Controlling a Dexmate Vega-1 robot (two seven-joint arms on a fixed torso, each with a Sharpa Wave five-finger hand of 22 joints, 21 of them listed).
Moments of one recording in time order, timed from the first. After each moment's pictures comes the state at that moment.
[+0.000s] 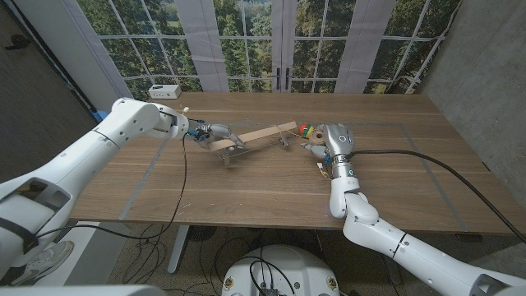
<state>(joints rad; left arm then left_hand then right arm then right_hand) 0.50 0.81 0.50 -1.62 -0.97 0.98 -0.19 1.29 0.06 0.59 -0.32 0.20 0.92 0.21 0.18 0.55 0.93 0.13 0.20 0.72 1.18 -0.04 0.33 0.32 0.93 -0.12 1.31 0.17 -0.94 -0.58 -0.79 -1.75 -0.73 -0.61 -0.72 0.94 -0.19 0.01 0.02 0.31 1.06 -0.01 0.20 0.20 1.19 -0.05 0.21 0.34 1.12 -0.10 0.37 0.83 0.56 -0.05 1.27 0.18</state>
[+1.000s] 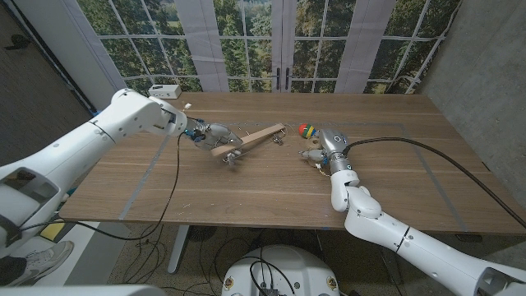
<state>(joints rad) 0.40 0.90 0.65 -1.70 -0.80 0.97 -0.31 0.98 0.04 0.49 -0.14 0.17 0.32 0.12 0.17 0.30 0.39 0.13 0.18 0.53 0.57 0.06 0.20 0.35 0.39 0.13 1.05 0.17 -0.90 -0.62 -0.81 -1.83 -0.68 -0.67 -0.43 0.95 -0.20 0.01 0.03 0.31 1.06 -0.02 0.20 0.20 1.19 -0.06 0.21 0.33 1.12 -0.12 0.35 0.82 0.55 -0.05 1.26 0.18</state>
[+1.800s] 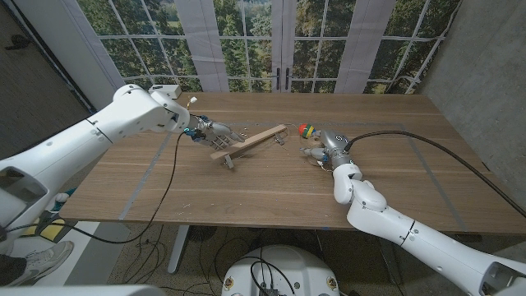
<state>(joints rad) 0.42 0.96 0.67 -1.86 -0.64 0.94 -0.31 0.90 0.13 0.32 -0.10 0.18 -0.07 0.11 0.17 0.19 -0.10 0.20 0.18 0.37 0.00 0.22 0.18 0.29 -0.11 0.21 0.78 0.18 -0.88 -0.66 -0.79 -1.88 -0.55 -0.73 -0.27 0.95 0.06 -0.18 0.16 0.28 0.59 -0.08 0.18 0.20 0.67 0.01 0.18 0.25 0.77 -0.10 0.20 0.66 0.39 0.00 1.07 0.17</state>
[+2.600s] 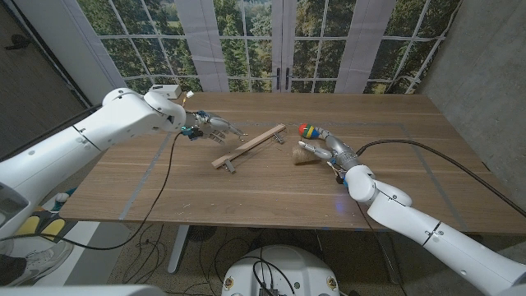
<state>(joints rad) 0.51 1.02 0.59 -1.96 -0.59 0.84 -0.25 0.88 0.14 0.30 -0.10 0.18 -0.16 0.11 0.18 0.19 -0.17 0.22 0.18 0.34 -0.12 0.21 0.18 0.25 -0.17 0.21 0.73 0.18 -0.99 -0.71 -0.59 -1.88 -0.16 -0.35 -0.30 0.51 -0.05 -0.33 0.15 0.39 -0.04 -0.09 0.18 0.19 -0.07 0.07 0.17 0.21 -0.01 0.06 0.18 0.49 -0.12 0.18 0.63 0.17</state>
